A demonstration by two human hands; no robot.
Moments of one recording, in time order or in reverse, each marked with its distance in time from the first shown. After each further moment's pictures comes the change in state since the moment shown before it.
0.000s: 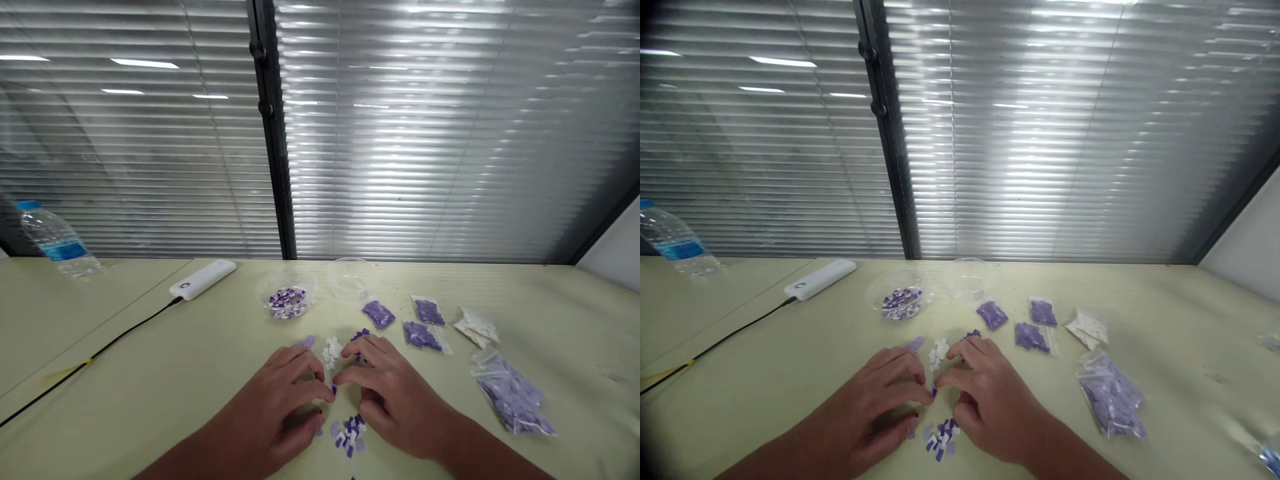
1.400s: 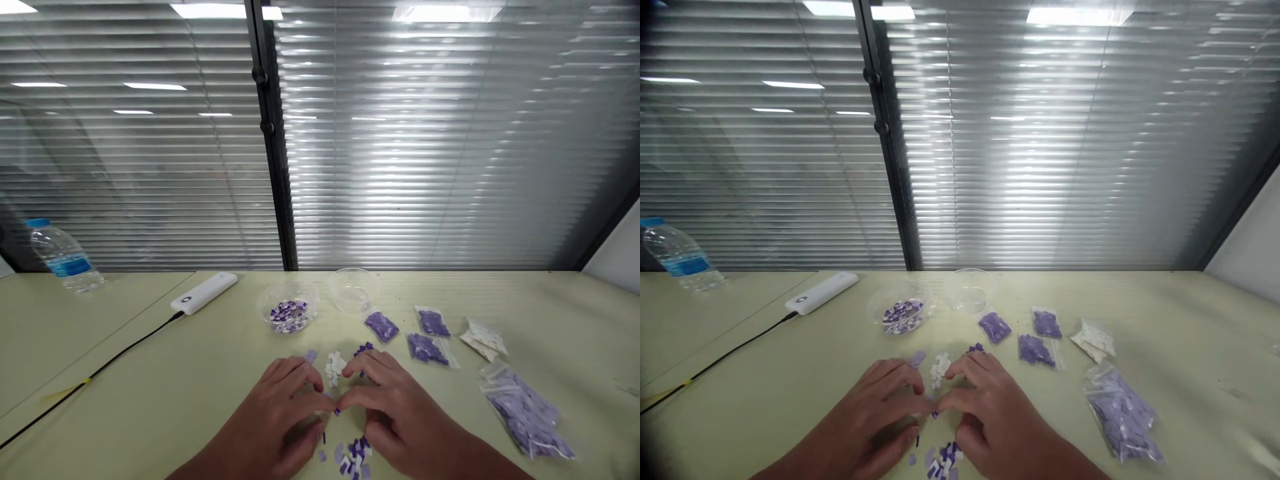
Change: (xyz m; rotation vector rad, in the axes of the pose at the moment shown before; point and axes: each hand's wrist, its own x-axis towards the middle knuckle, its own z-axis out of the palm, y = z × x) left_hand 0.001 -0.005 0.002 0.135 0.059 -0.010; right_hand 0.002 -0.003 0.000 0.066 0.014 0.010
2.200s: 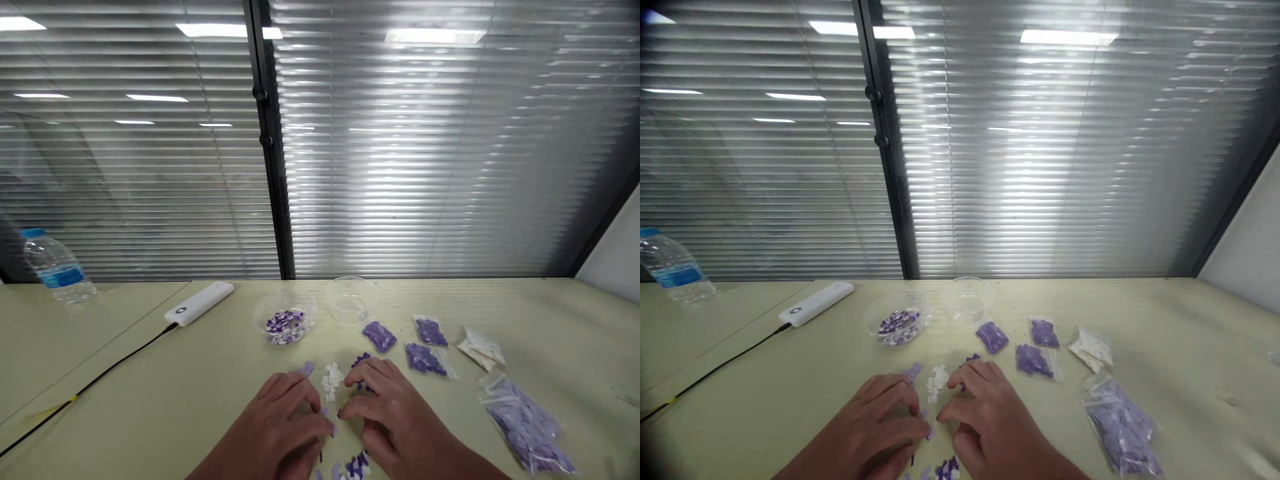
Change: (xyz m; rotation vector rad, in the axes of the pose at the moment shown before) left_hand 0.002 0.001 -0.003 0.087 -0.015 0.044; right_hand 0.001 0.009 0.010 -0.066 0.090 -0.033
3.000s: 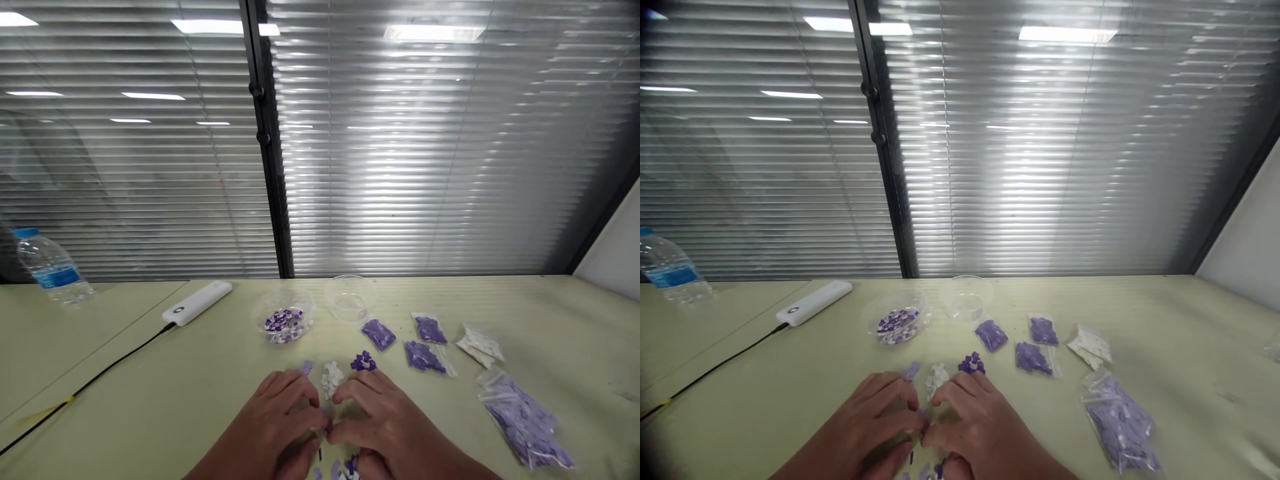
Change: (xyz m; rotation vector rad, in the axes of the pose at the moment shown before) left_hand 0.000 -0.001 0.000 -0.020 0.050 0.009; right_hand -0.001 -0.001 0.009 -0.004 -0.030 -0.169
